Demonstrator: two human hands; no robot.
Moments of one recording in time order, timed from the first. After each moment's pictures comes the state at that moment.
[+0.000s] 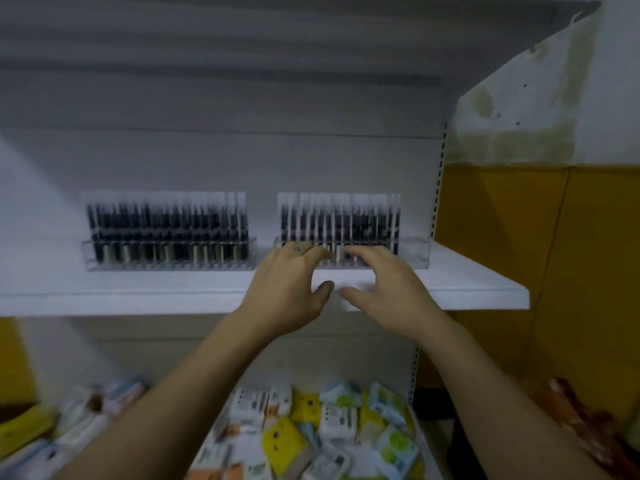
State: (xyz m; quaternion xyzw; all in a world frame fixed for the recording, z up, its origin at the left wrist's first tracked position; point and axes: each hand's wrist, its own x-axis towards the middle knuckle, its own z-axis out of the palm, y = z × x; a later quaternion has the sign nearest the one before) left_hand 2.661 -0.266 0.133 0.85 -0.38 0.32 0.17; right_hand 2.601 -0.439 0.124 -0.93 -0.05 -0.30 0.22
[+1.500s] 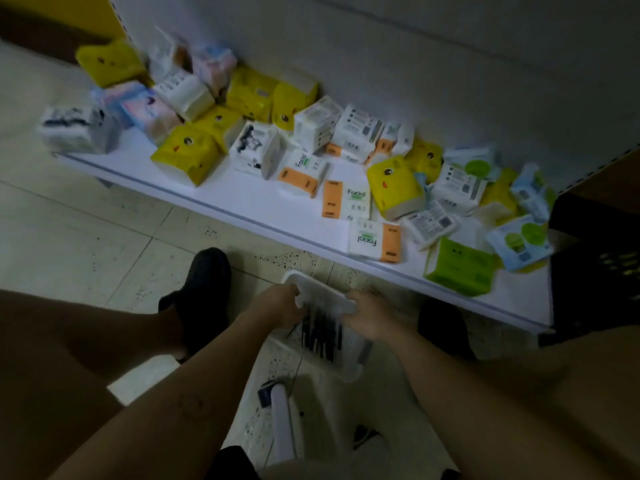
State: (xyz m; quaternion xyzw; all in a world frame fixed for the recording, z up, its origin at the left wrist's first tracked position) left_hand 2.634 -0.097 -0.376 0.91 -0.02 -0.37 0.20; right_hand 2.615 -0.291 -0.354 -0.89 0.06 0.35 0.30
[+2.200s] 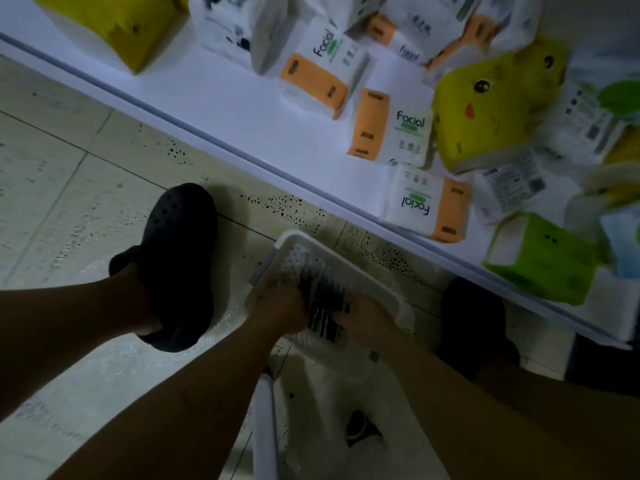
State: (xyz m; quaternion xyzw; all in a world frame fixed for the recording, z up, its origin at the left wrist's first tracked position) left_hand 2.627 -0.119 -0.533 0.87 0.02 -0.45 0.22; right_hand 2.625 -0.276 -0.491 -0.82 0.15 0.46 0.29
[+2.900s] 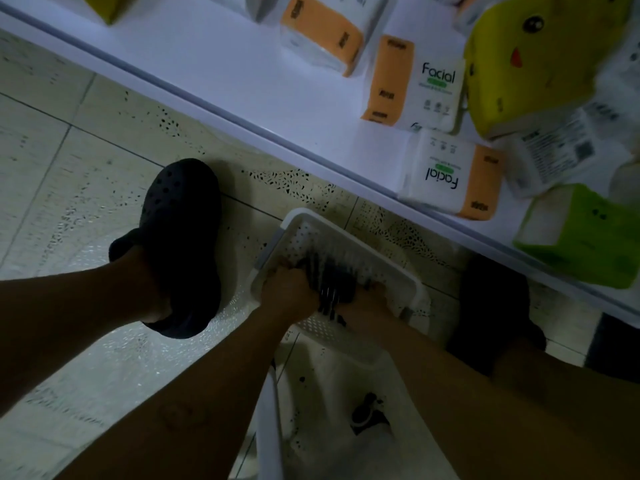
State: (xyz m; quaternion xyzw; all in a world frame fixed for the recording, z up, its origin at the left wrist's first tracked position) left_hand 2.620 -0.114 -0.546 0.85 0.08 -0.46 0.27; right_hand 2.604 -0.267 -0.553 -0.78 0.26 0.51 0.27
